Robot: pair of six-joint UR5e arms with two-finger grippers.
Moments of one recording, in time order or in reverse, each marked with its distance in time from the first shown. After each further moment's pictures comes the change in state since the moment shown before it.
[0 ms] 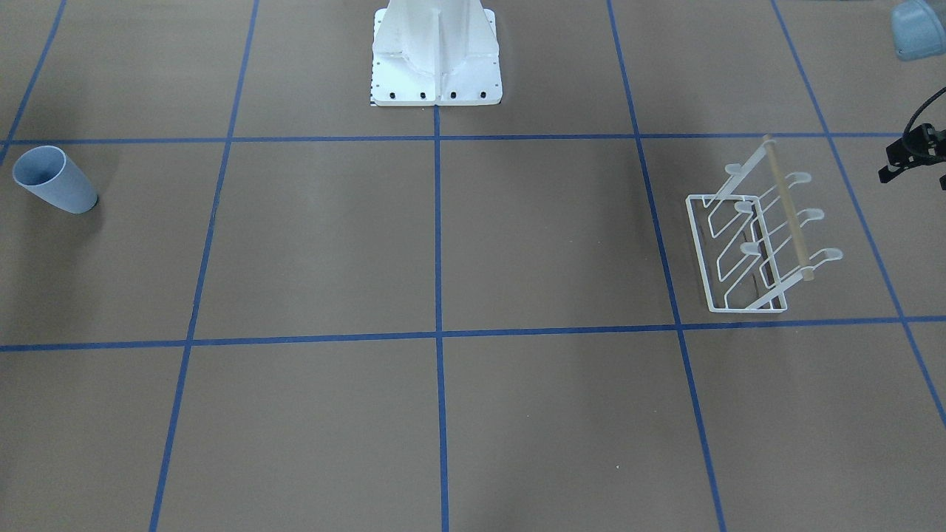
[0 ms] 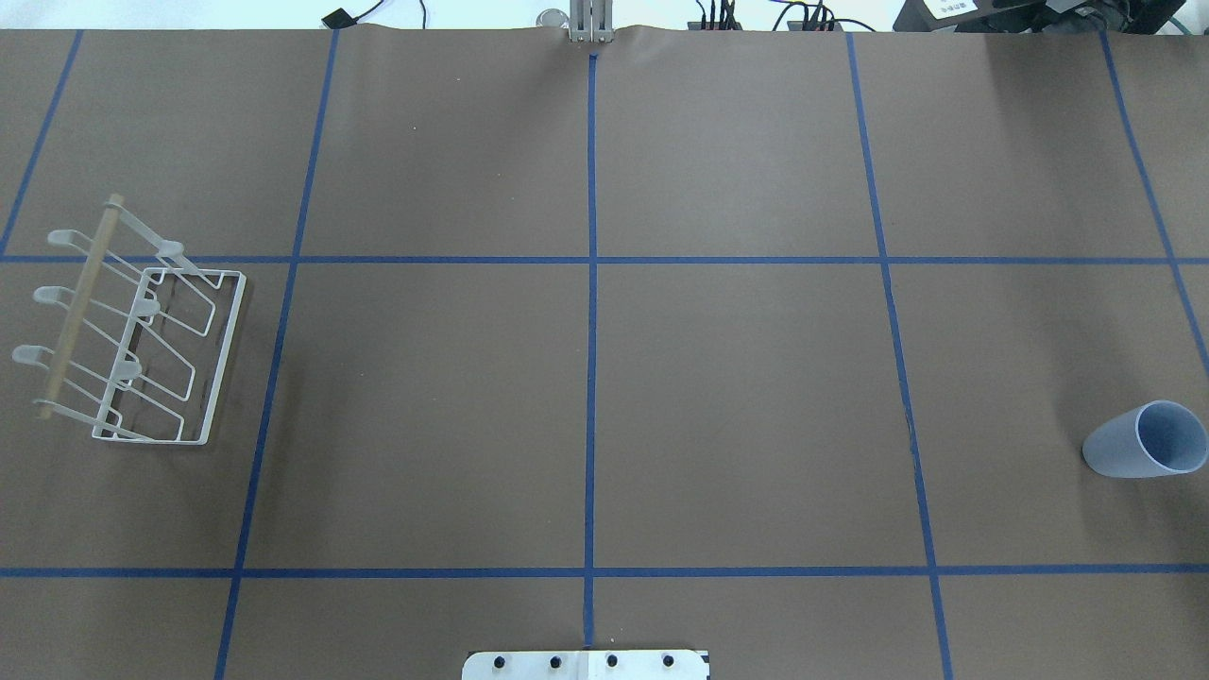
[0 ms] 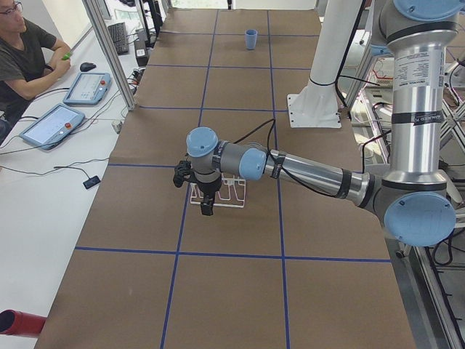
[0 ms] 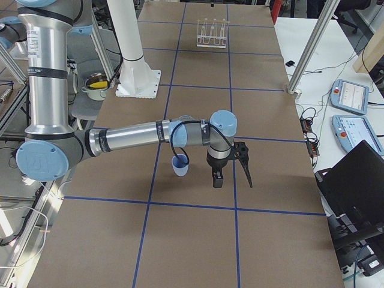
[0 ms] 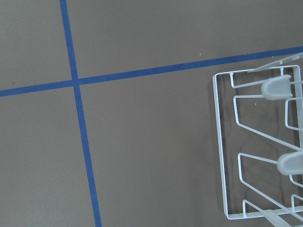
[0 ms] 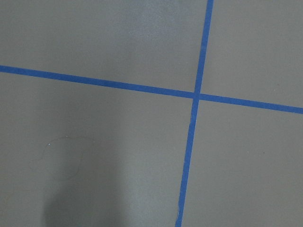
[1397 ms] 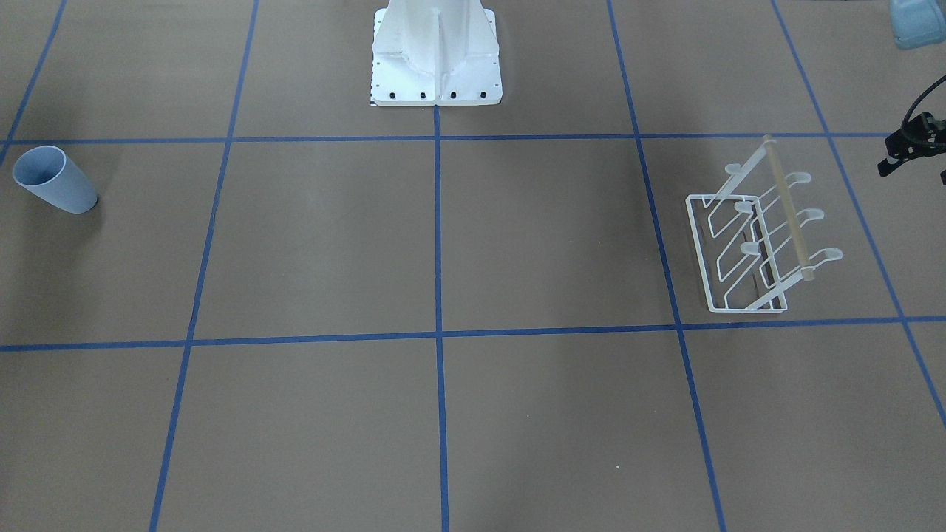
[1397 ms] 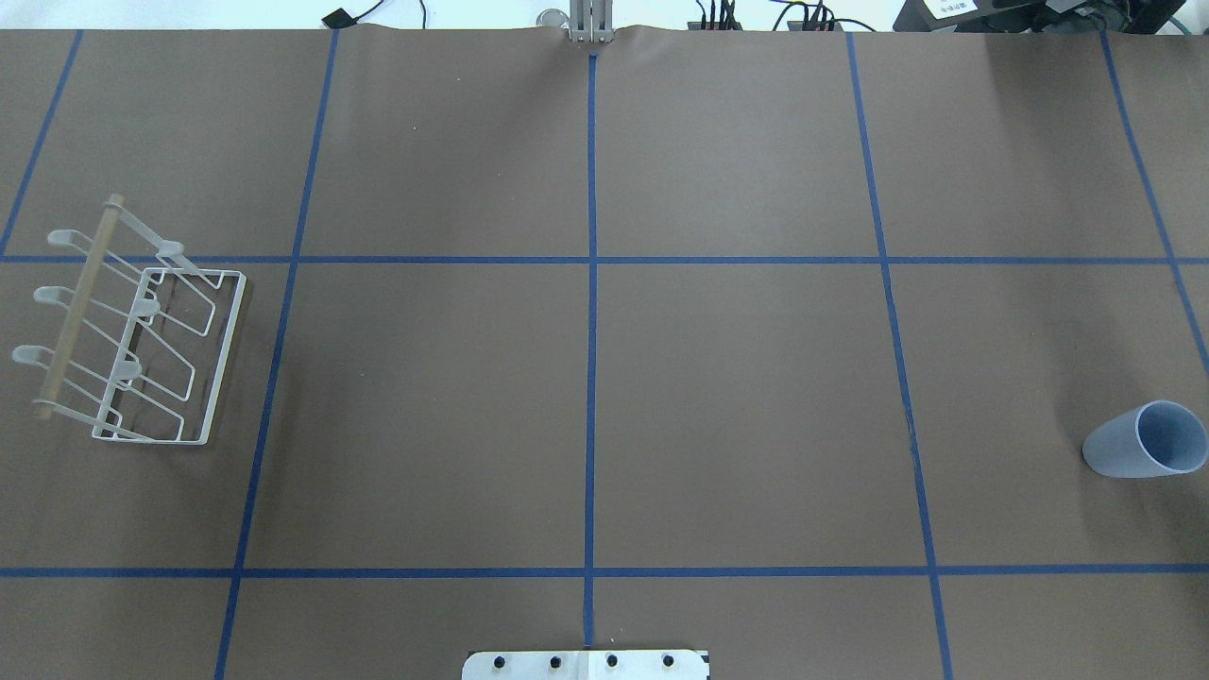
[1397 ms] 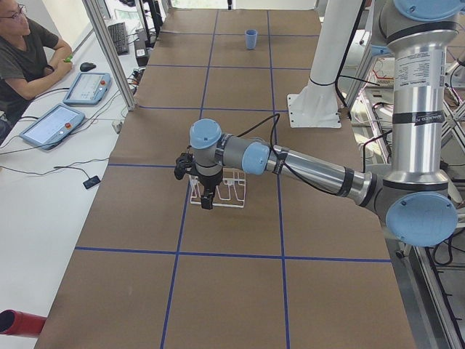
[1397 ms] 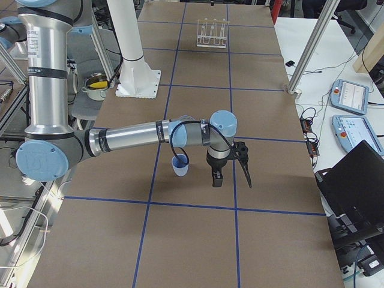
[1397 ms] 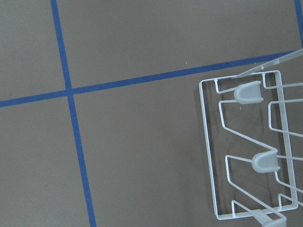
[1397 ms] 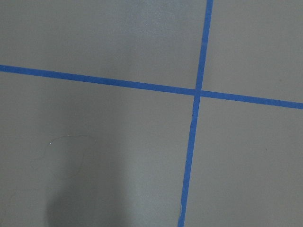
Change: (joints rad) left arm -0.002 0.007 -0.047 0.002 0.004 -0.002; right arm -0.001 -0.001 0.001 0.000 0.017 0.004
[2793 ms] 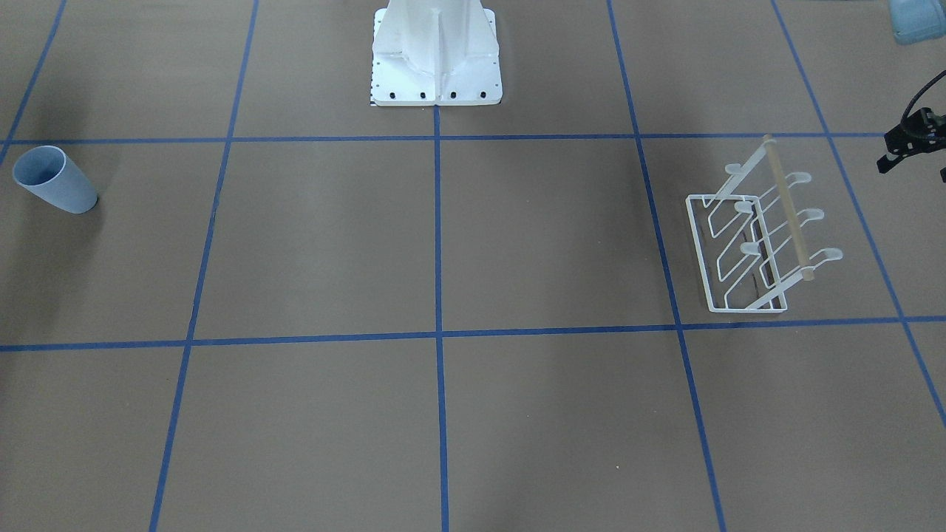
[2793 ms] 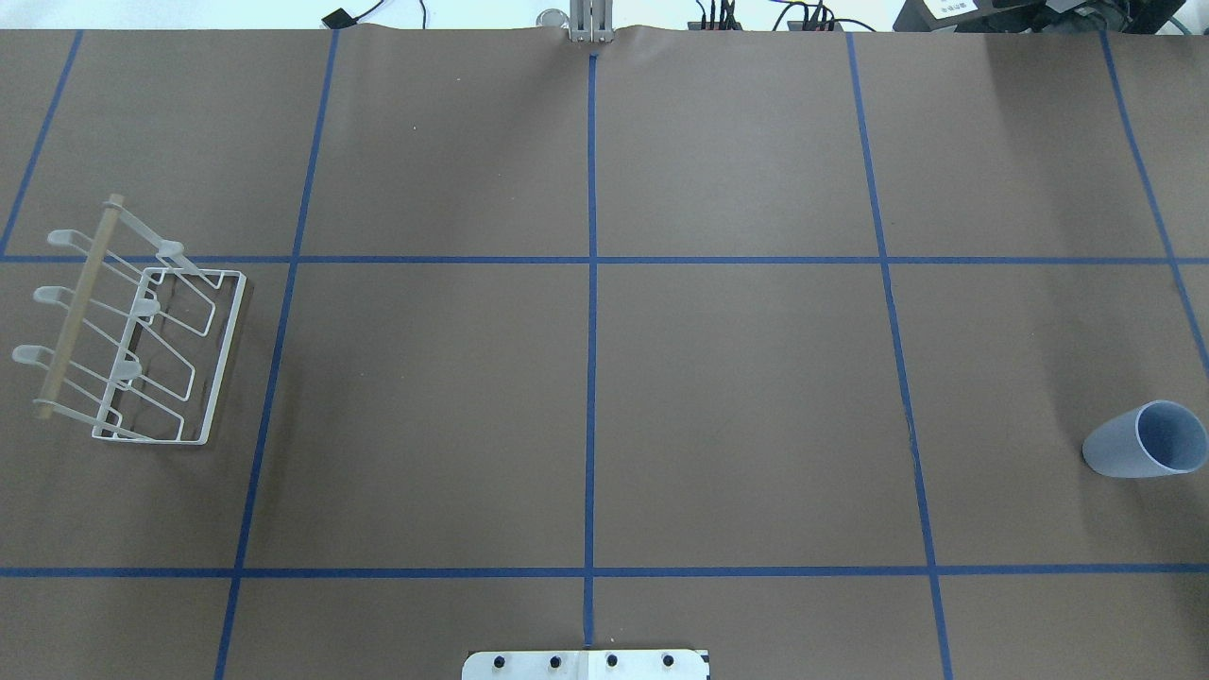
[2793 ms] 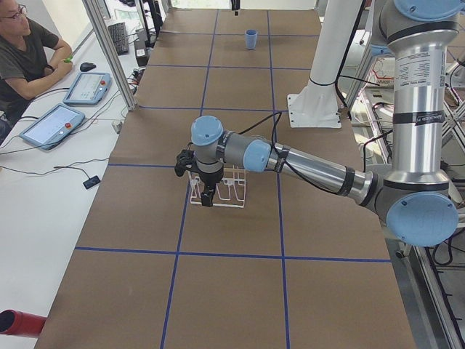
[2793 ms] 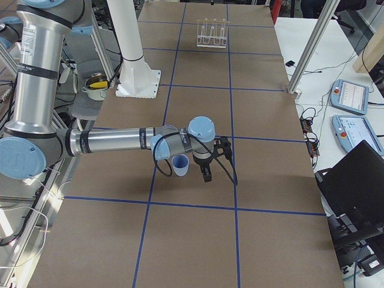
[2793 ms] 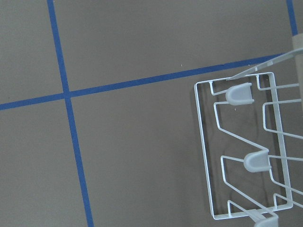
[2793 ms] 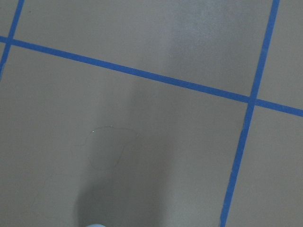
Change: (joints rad) left arm -0.001 0.009 -0.030 0.003 -0.001 0.000; right arm -0.076 -0.179 0.057 0.340 0.109 0.043
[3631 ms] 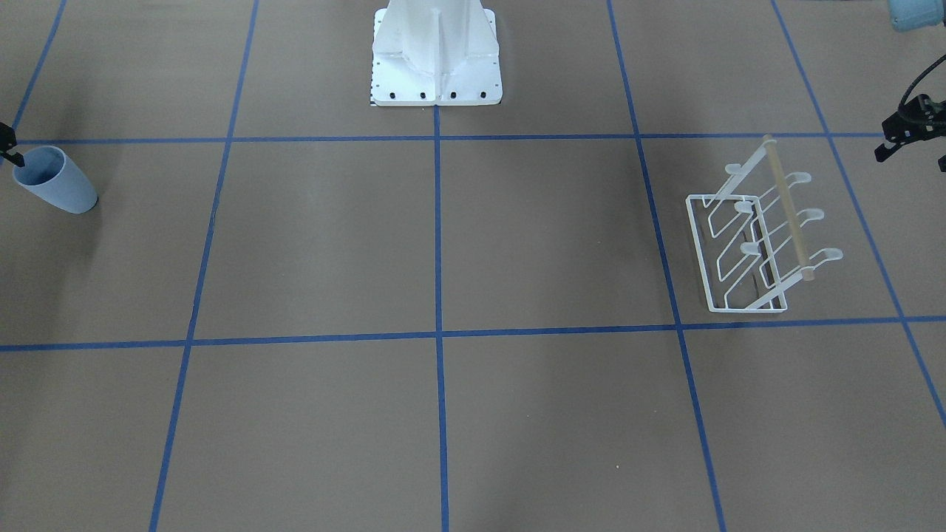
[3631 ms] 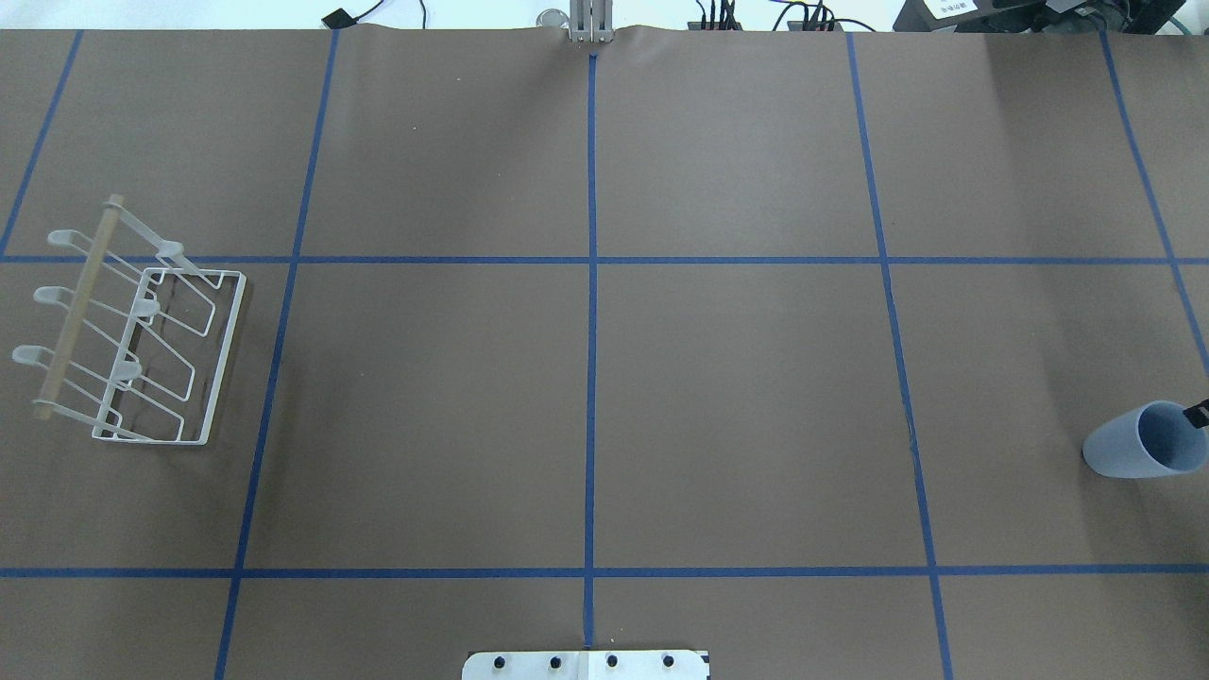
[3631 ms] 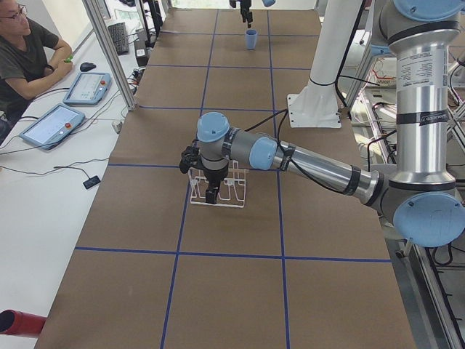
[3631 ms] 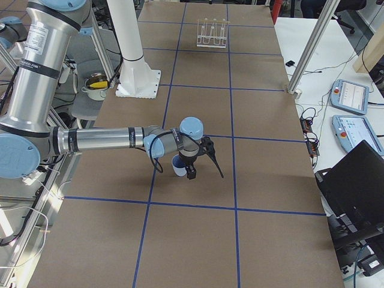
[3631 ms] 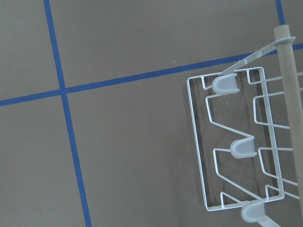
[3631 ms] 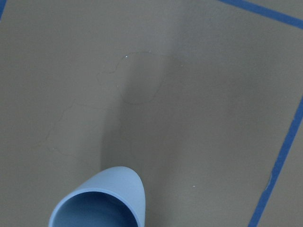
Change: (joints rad) left arm 0.001 0.024 -0.037 0.004 0.000 -0.001; right arm -0.219 -0.086 0.035 0.022 -0.053 0.021
